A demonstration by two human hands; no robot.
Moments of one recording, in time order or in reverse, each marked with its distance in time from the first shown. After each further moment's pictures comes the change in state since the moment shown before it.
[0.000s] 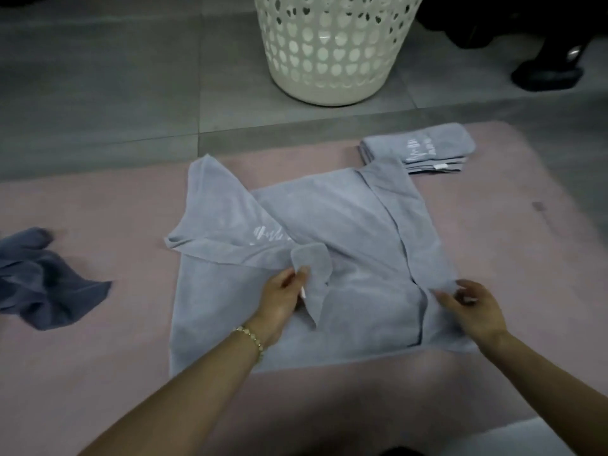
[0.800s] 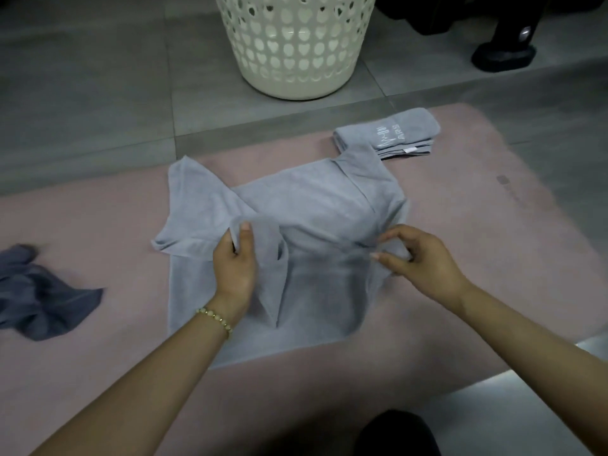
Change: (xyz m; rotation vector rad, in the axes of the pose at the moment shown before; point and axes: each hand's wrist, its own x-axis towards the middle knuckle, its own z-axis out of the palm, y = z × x) left_hand -0.013 0.045 -0.022 0.062 0.317 0.453; right_hand -0.057 -0.096 -0.020 0.244 -0.309 -0.402
